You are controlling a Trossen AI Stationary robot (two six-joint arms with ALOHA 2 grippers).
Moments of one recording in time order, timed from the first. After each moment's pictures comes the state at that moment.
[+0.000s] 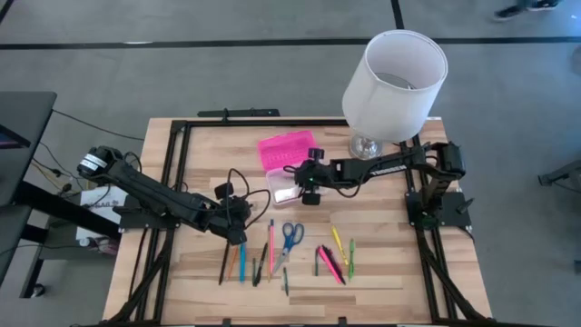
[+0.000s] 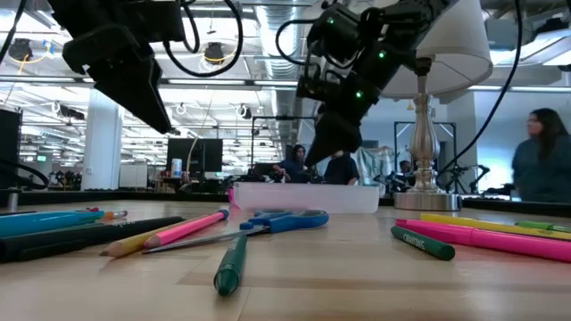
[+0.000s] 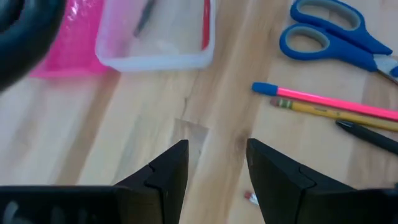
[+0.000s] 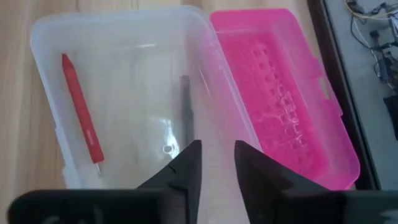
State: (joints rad) left arm -0.39 1.36 0.84 -0.63 -0.53 -0.55; right arm -0.08 1.79 1.10 -0.21 0.34 -0.27
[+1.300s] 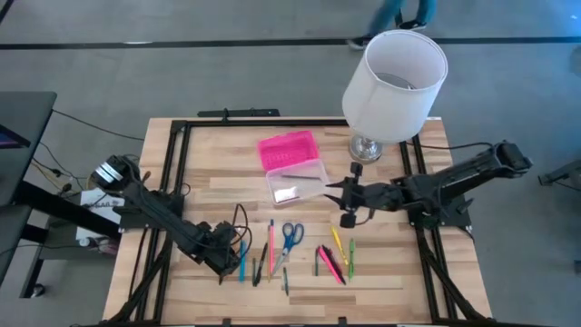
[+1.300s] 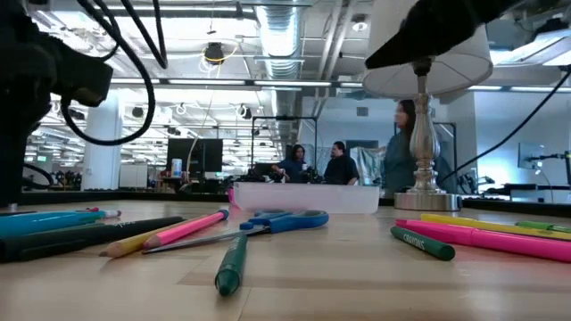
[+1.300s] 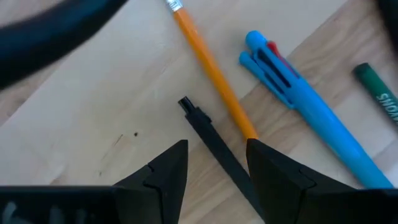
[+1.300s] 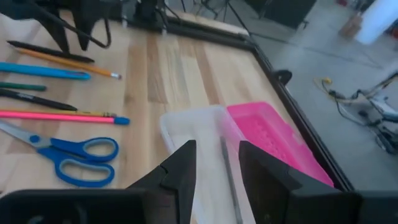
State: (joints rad) left arm -0.64 1.57 0.84 -0.72 -0.18 -1.46; right arm 0.28 1.14 0.69 -0.04 0.53 -0.12
